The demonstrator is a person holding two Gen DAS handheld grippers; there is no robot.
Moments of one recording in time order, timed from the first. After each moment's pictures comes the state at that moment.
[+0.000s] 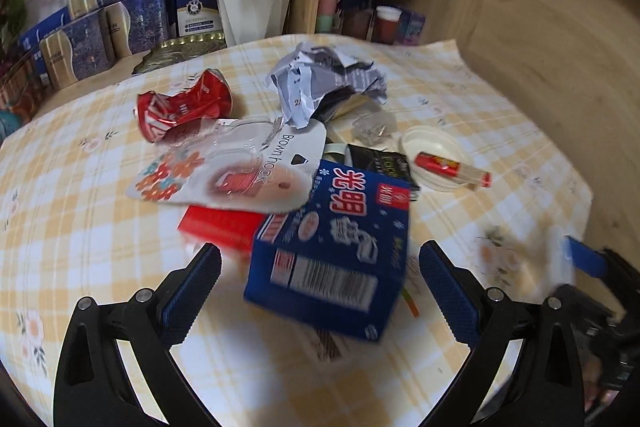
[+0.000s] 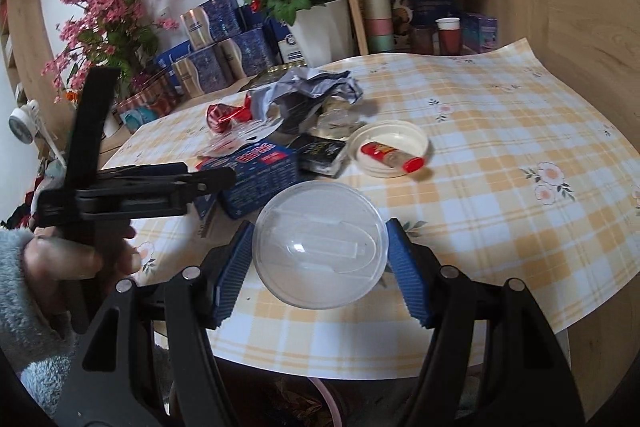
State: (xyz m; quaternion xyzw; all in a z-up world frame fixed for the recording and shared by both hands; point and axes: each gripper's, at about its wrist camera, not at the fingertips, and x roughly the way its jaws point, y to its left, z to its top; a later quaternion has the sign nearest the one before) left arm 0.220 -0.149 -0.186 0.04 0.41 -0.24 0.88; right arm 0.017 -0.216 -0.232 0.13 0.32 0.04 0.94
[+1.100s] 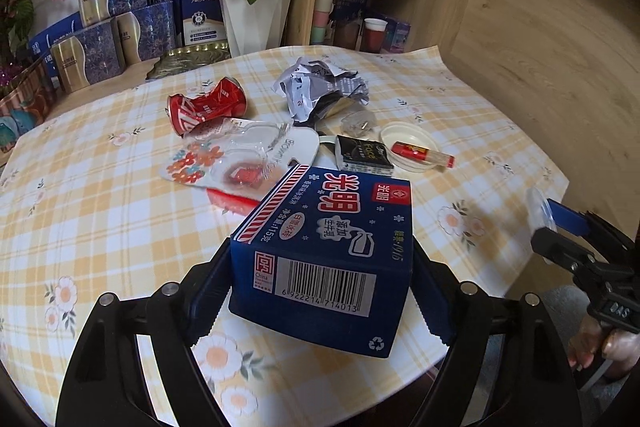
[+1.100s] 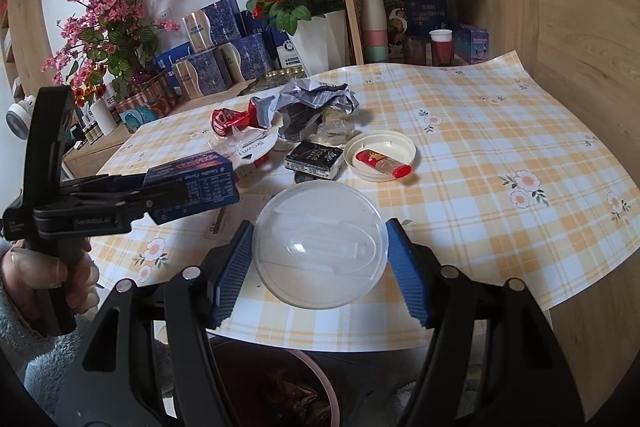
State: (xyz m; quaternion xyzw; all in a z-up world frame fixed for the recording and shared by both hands) left arm 0.158 -0.109 -0.148 0.03 0.40 -0.25 0.88; right arm -0.011 -0.207 -0.205 0.11 0.31 0.03 0.94
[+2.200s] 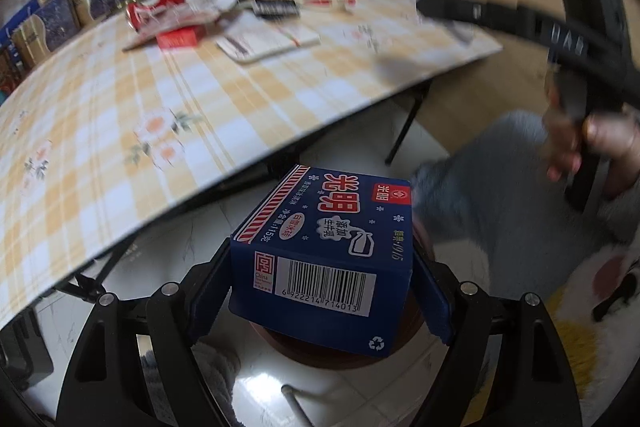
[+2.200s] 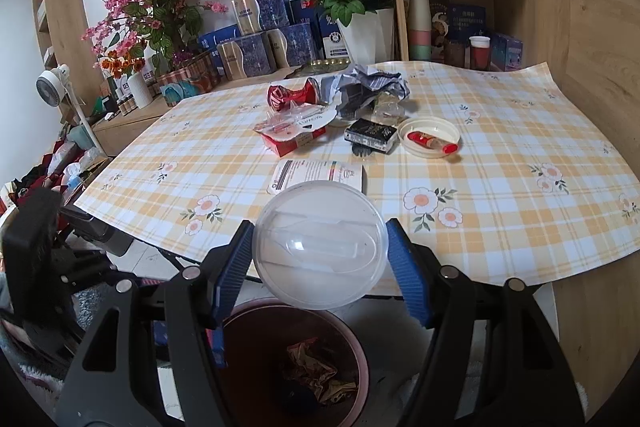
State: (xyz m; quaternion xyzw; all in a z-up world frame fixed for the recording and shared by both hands) left arm -0.002 -0.075 -0.215 0.12 0.48 -0.34 0.80; right arm -0.055 -0.163 -0.206 0.08 0.32 0.09 0.94
